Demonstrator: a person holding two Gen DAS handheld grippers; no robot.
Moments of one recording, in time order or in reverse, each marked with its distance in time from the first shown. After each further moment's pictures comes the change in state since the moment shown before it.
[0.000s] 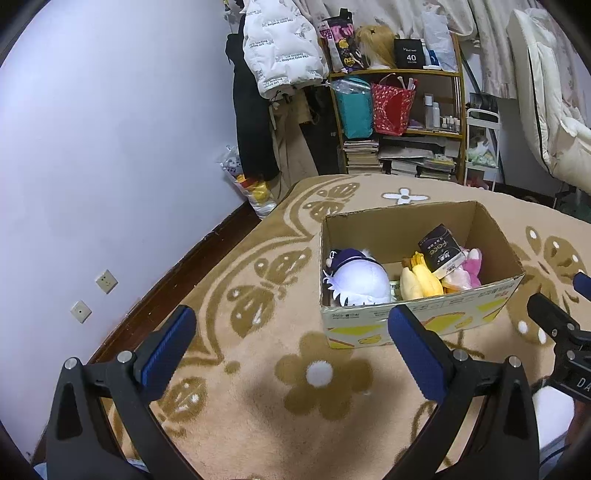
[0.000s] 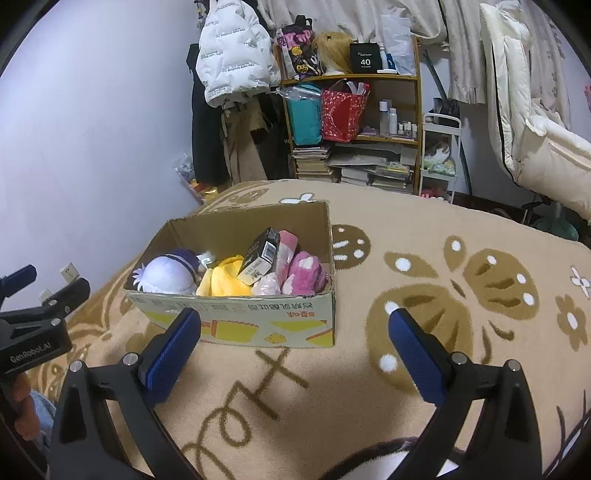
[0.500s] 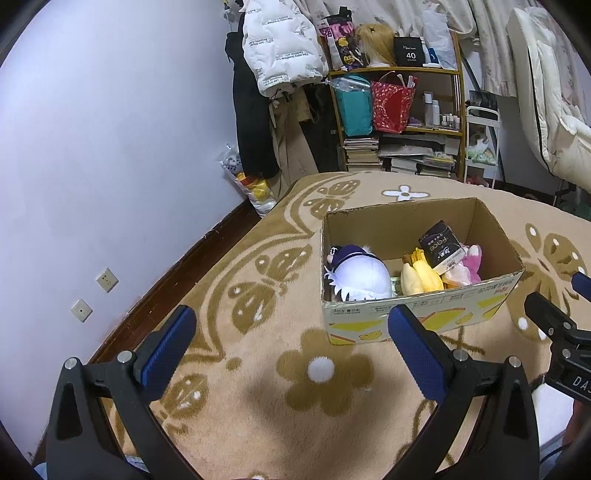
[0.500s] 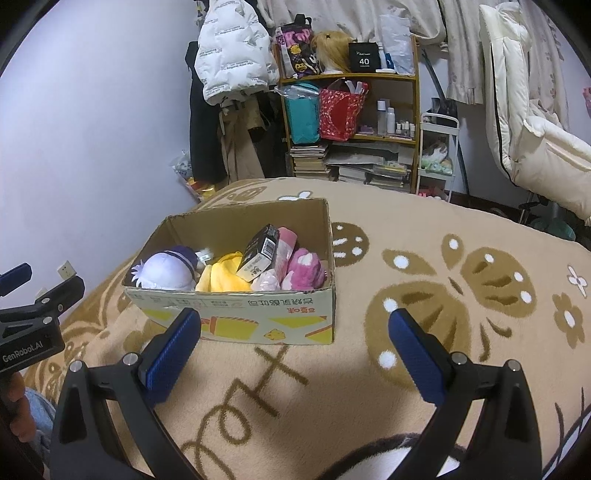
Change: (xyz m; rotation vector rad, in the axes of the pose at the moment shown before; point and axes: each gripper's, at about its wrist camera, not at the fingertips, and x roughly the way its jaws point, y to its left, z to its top) left arm -0.003 -0.001 -0.002 0.003 0.006 0.004; right arm -0.002 0.002 -0.001 0.008 0.006 -0.007
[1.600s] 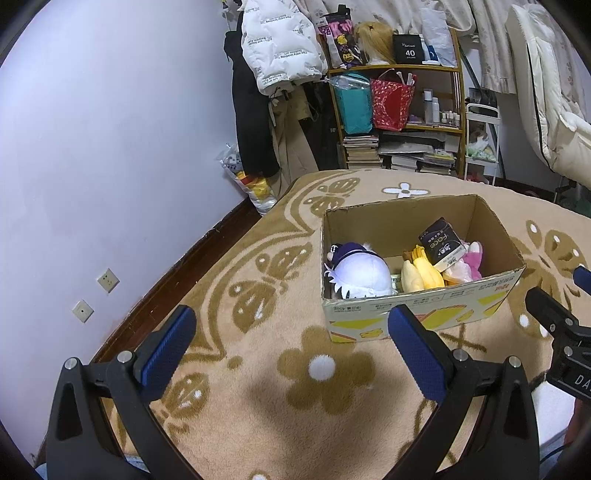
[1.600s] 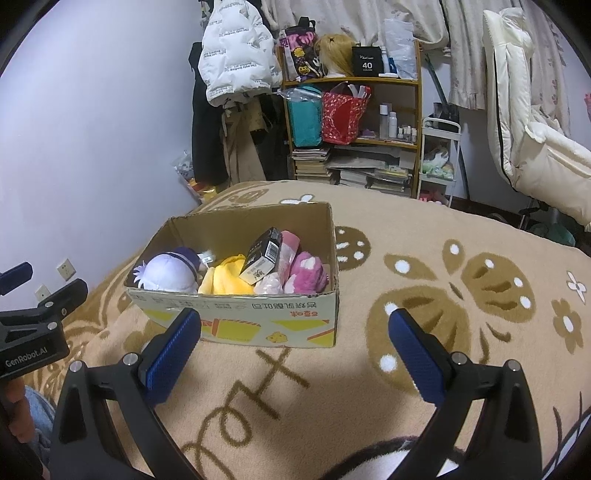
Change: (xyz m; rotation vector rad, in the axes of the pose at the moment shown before) left arm -0.001 0.000 0.001 0.010 0.005 0.004; right arm -0.001 -0.002 0.003 -0.012 -0.009 0.002
